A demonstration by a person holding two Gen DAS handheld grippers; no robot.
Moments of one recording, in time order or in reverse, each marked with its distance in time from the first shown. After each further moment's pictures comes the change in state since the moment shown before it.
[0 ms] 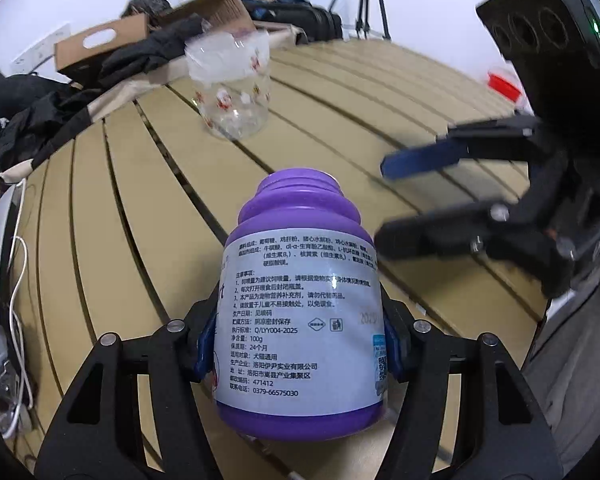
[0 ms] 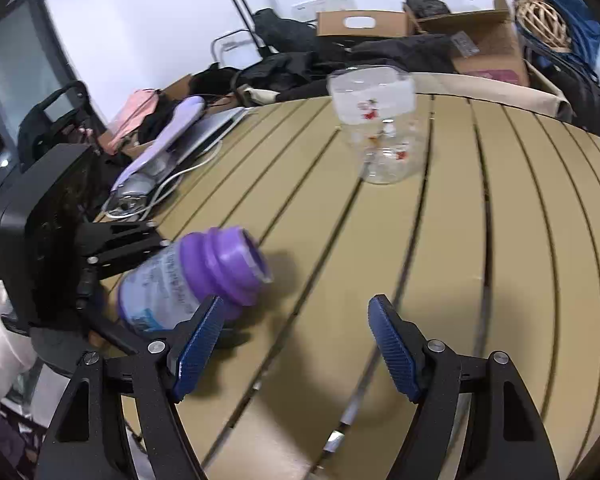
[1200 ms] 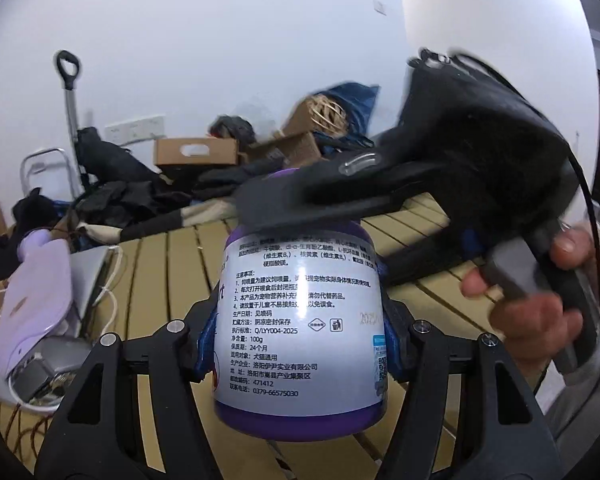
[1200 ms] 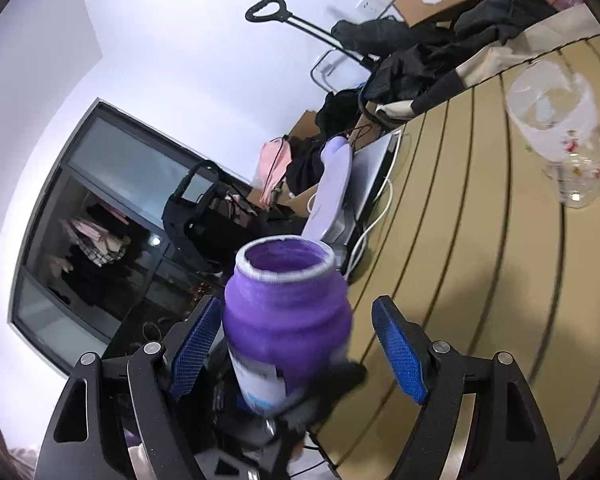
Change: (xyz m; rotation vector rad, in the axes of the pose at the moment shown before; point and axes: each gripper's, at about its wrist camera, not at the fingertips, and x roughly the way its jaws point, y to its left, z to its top) left arm -0.087 0.004 -0.001 -0.105 -0.463 0.225; right arm 0.020 0.030 0.066 0.301 -0.044 0.695
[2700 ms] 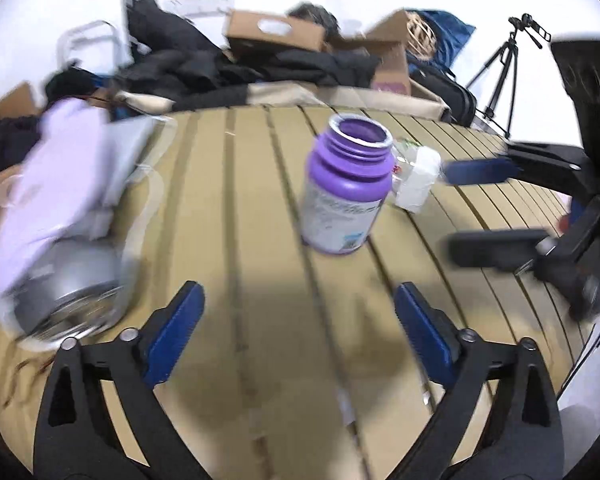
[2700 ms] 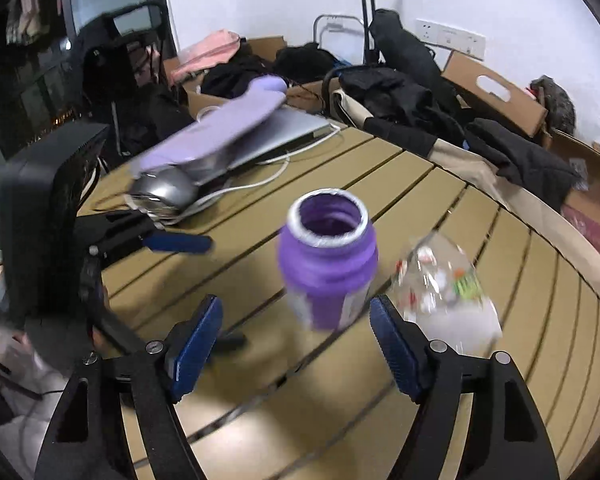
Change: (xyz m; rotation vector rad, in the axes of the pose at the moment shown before) left arm 0.028 0.067 -0.018 -0.265 0.368 0.153; right arm 0.044 0.015 0.019 -0.658 0.272 -0.629
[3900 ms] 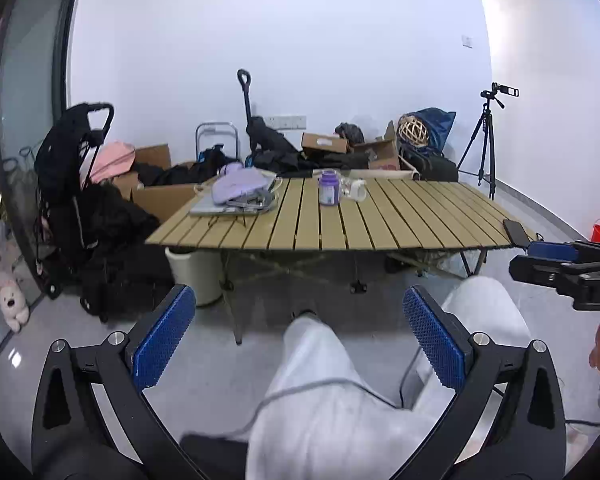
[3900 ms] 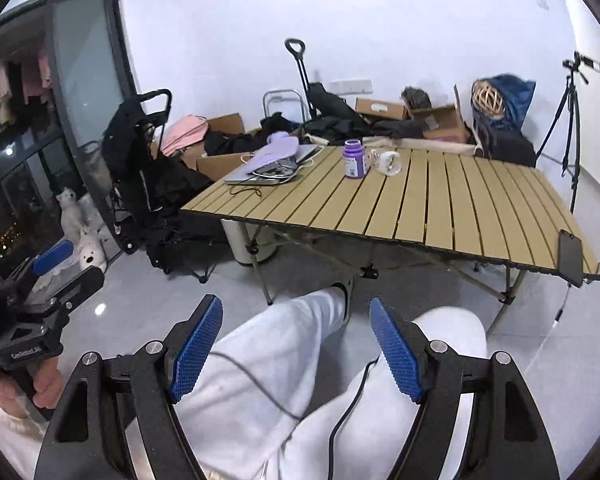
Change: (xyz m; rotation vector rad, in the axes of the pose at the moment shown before) left arm -0.452 -0.170 -0.327 -0.063 -0.374 0.272; right arm -0.345 0.356 -0.293 0.311 -0.276 -0.224
